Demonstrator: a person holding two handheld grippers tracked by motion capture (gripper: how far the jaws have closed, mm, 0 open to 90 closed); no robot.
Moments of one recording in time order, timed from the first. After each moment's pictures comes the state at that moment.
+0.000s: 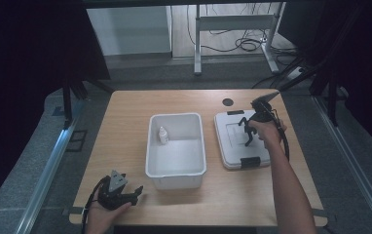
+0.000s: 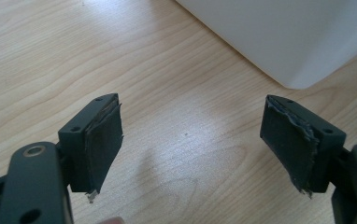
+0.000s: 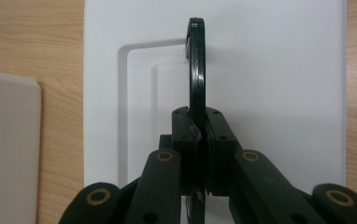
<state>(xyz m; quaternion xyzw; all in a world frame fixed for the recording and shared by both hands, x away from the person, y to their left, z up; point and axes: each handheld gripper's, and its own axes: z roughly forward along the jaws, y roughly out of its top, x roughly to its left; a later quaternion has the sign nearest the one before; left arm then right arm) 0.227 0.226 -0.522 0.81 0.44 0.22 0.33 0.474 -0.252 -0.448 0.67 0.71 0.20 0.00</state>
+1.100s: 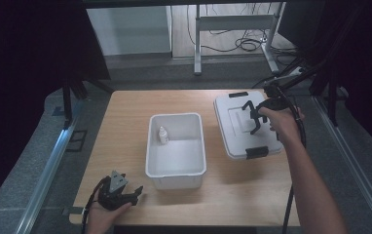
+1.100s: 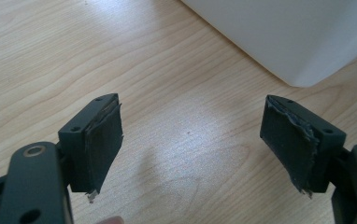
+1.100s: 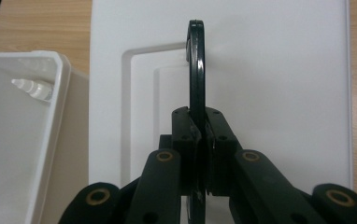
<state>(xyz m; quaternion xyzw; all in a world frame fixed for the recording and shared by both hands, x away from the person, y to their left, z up) 0.227 0.225 -0.523 0.81 0.44 0.23 0.33 0.435 -0.254 -0.347 0.64 0.72 0.27 0.03</state>
